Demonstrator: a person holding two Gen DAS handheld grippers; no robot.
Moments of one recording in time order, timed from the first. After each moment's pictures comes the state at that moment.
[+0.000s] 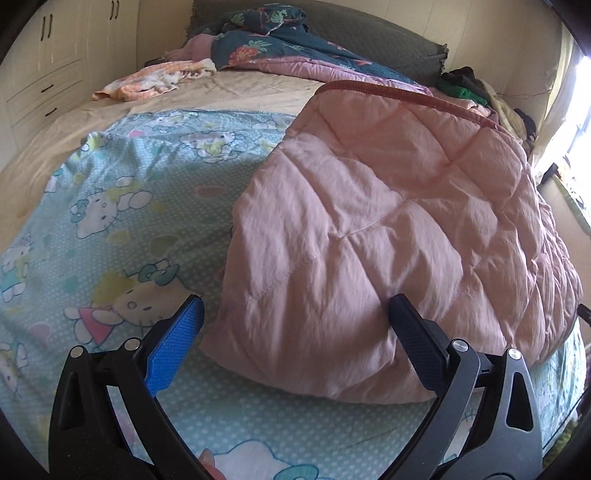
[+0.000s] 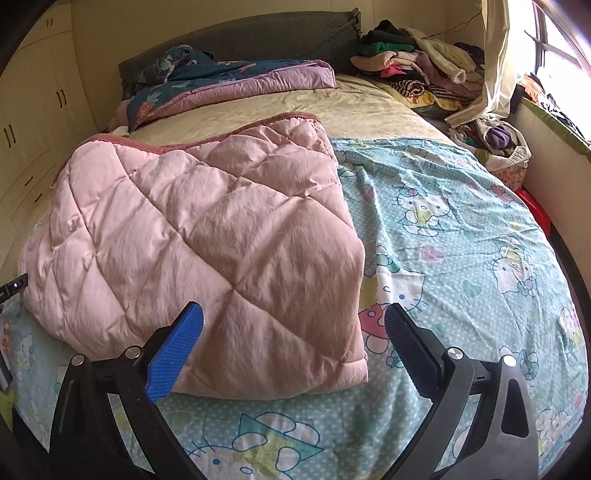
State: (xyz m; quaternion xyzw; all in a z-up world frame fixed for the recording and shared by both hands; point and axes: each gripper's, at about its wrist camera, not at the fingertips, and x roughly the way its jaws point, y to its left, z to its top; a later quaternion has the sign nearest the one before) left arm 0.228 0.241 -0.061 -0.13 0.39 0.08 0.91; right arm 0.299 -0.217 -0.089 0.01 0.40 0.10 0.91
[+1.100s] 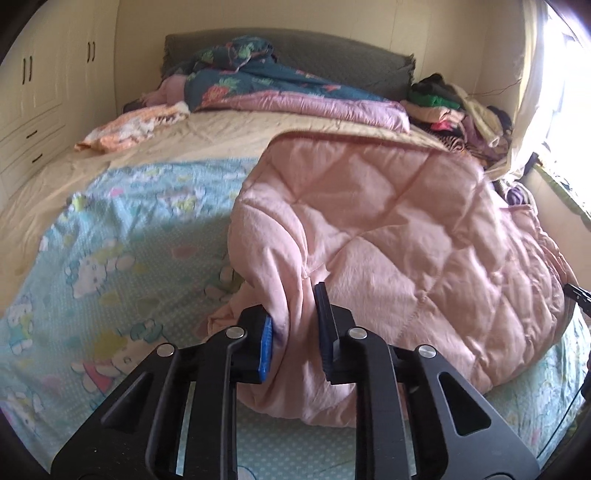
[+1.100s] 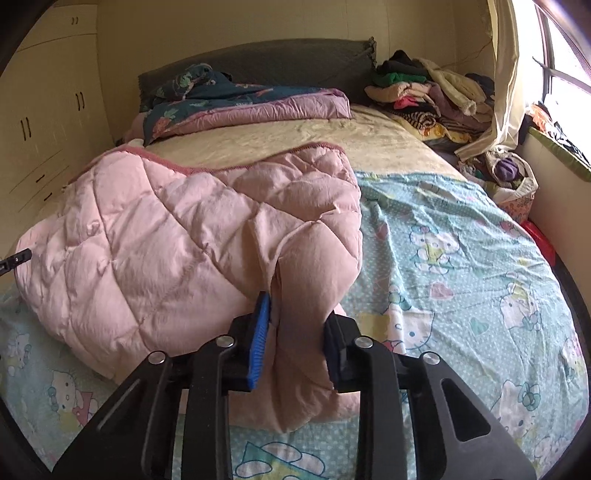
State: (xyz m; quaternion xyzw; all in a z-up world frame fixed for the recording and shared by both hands) left arm 0.240 0.218 -0.018 -0.08 0.34 0.05 0.94; right arm 0.288 -0.210 -0.063 0.00 0.32 0.12 0.94
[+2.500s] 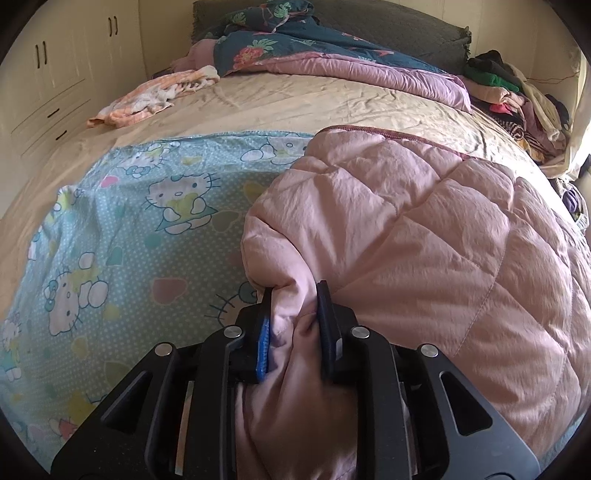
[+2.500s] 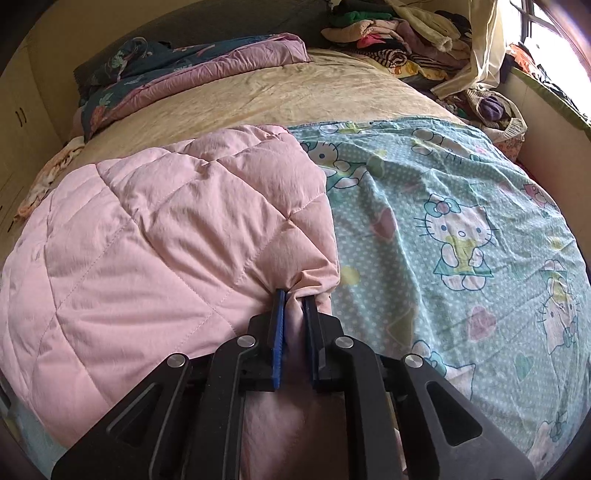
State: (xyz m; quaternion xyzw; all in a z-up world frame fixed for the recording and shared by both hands) left arm 0.367 0.237 -0.063 -0.07 0.42 0.14 0.90; right arm 0.433 -0.212 -0.119 0.05 0.44 0.04 0.90
